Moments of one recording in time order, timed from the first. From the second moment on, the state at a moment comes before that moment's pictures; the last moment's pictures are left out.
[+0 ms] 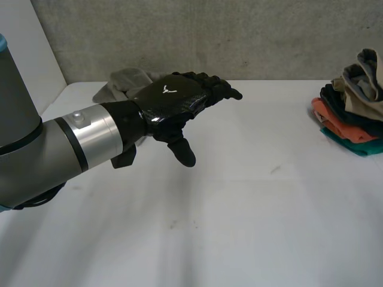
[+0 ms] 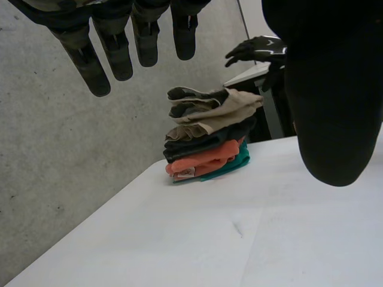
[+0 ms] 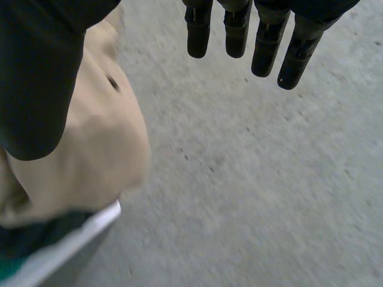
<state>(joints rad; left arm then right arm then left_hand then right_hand) 4.23 -1.81 -1.29 2.98 -0.90 3.31 0.88 -1.05 1.53 -0.98 0.62 2.98 0.19 0.20 0.21 0.20 0.05 0.20 0.22 0.22 0.24 0.06</state>
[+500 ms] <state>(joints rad) 4.24 -1.81 -1.29 2.98 -0.90 3.30 0.79 -1.16 1.44 -0.81 0.83 2.96 0.19 0.20 0.21 0.20 0.05 0.20 0.22 0.22 0.24 0.06</state>
